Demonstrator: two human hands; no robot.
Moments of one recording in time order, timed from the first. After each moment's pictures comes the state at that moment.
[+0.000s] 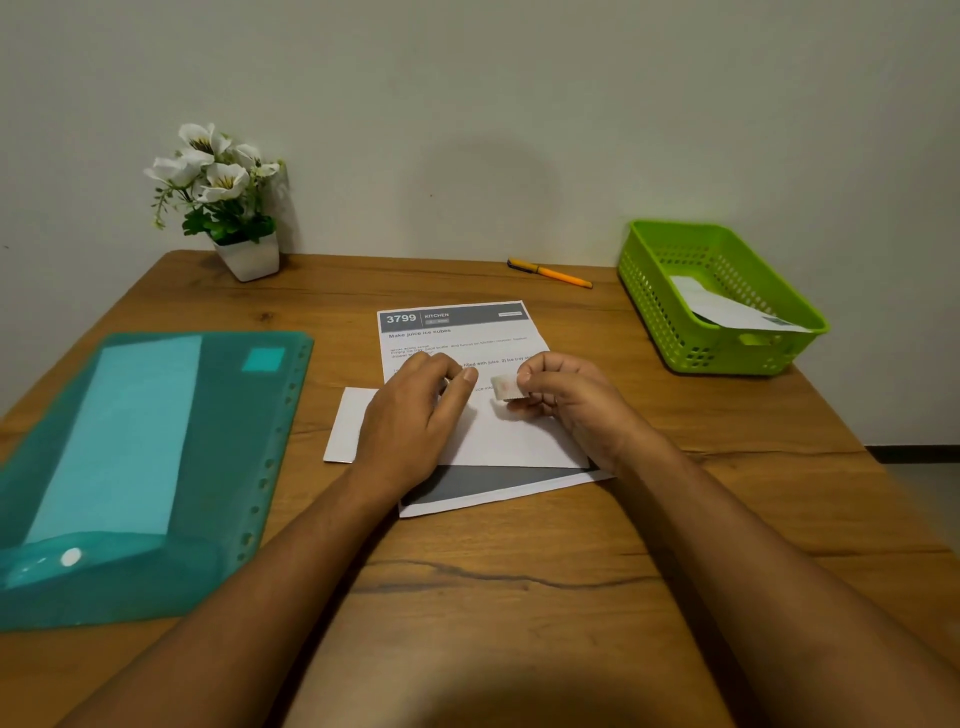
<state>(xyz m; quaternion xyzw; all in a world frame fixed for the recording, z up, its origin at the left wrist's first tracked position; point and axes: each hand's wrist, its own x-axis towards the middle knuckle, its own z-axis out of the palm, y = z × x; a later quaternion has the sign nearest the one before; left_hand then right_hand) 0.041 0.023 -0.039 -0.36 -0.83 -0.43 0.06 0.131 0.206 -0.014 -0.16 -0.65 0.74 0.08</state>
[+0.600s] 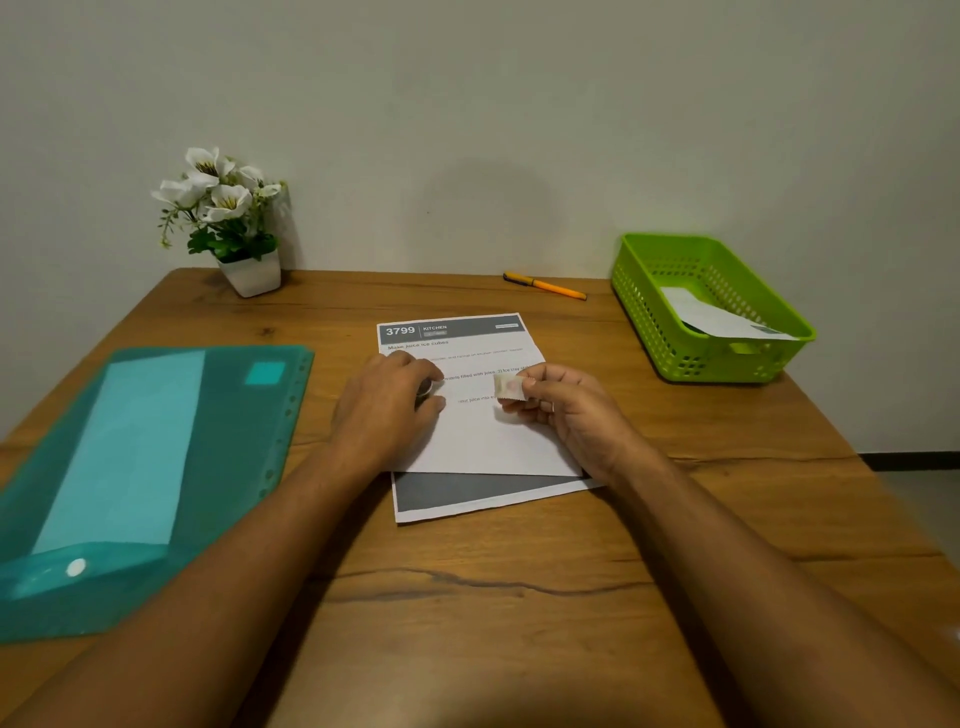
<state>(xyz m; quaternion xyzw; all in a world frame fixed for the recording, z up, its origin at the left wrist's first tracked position) 0.008 0.018 -0.021 -0.35 -0.92 -0.17 0.08 0.141 0.203 -0.010 -0.17 -0.60 0.78 0.10</state>
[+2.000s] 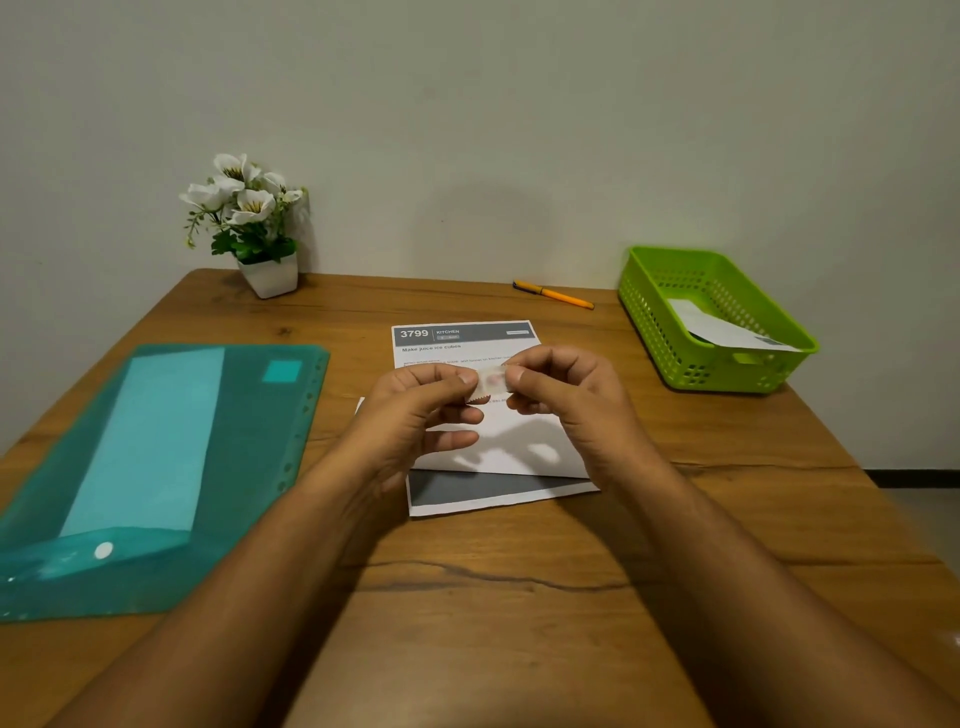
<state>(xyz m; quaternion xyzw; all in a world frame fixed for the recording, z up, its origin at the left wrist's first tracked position) 0.067 0.004 0.027 -0.12 -0.58 -0.74 -0.31 0.158 0.170 0.029 -0.09 -0.69 0.68 0.20</state>
